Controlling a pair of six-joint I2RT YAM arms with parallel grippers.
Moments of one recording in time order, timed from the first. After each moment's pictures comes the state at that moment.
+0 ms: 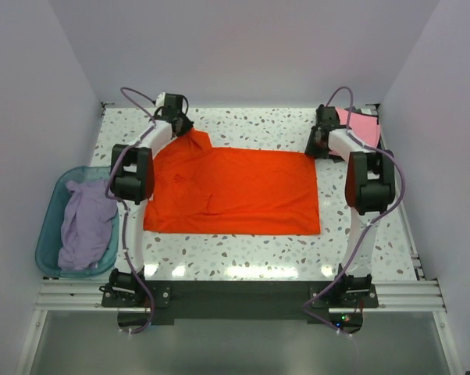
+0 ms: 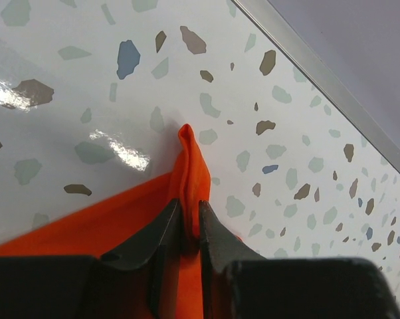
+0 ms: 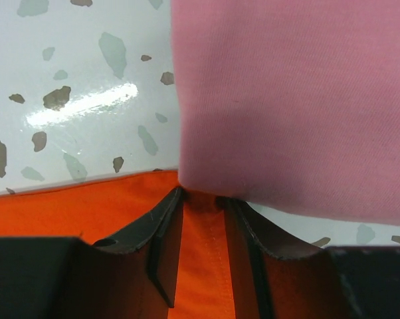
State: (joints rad) left arm -0.16 2.41 1.96 -0.30 -0.14 -0.83; right arm 0.07 2.15 1.61 -0.46 0.11 0.35
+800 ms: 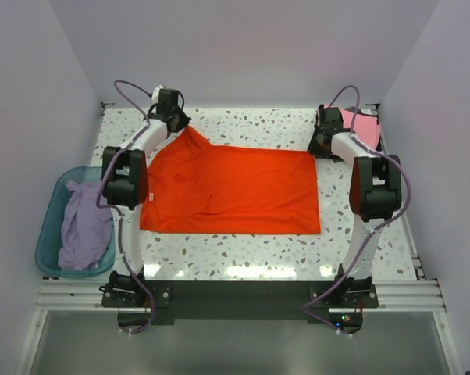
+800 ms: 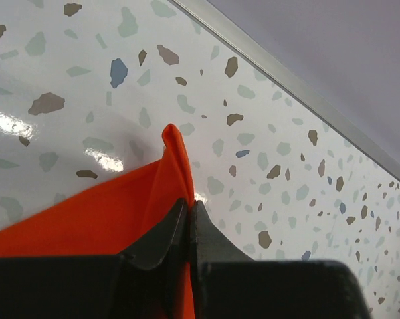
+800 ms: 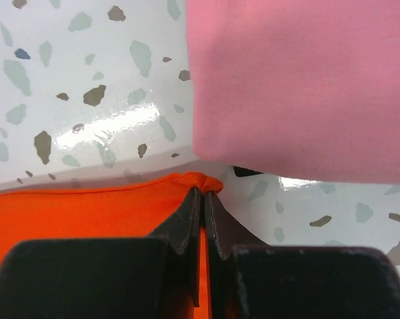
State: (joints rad) left arm -0.15 2.29 1.87 -0.26 -0.13 -0.76; right arm 0.07 2.07 1.51 -0.38 0.11 0.41
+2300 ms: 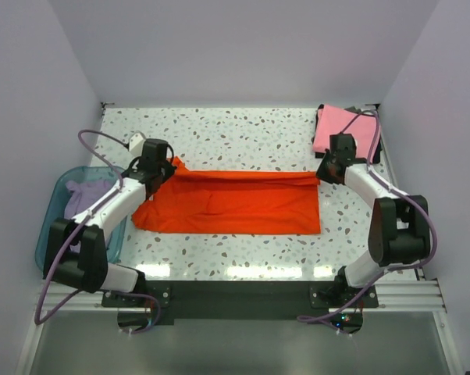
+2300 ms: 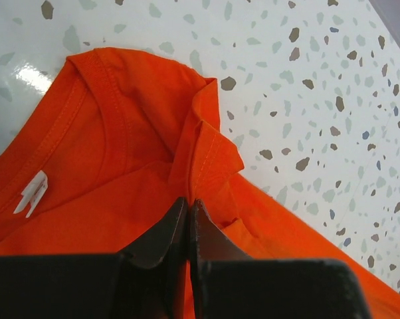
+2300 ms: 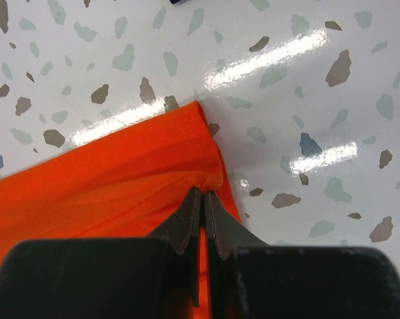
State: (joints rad) left arm -0.26 1.42 0.92 -0.25 -0.36 -0.91; right arm 0.07 1.60 1.02 -0.34 0.11 0.50
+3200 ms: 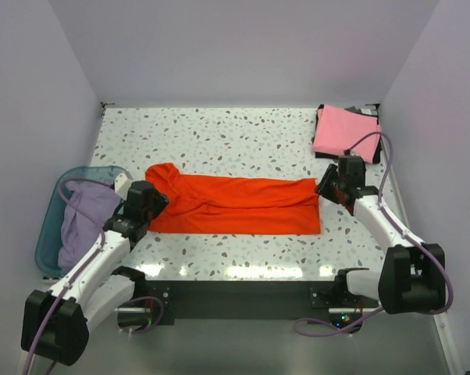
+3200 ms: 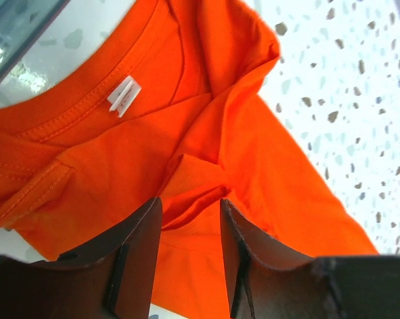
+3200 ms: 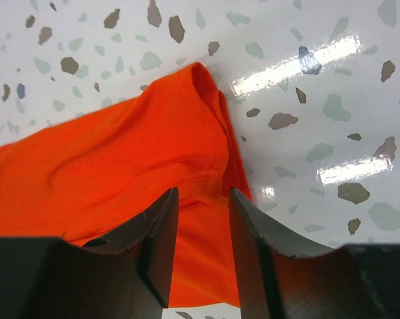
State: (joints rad) left arm -0.27 0.93 0.46 -0.26 -0.34 -1.00; right arm 0.07 1.26 0.73 -0.31 0.03 0.53
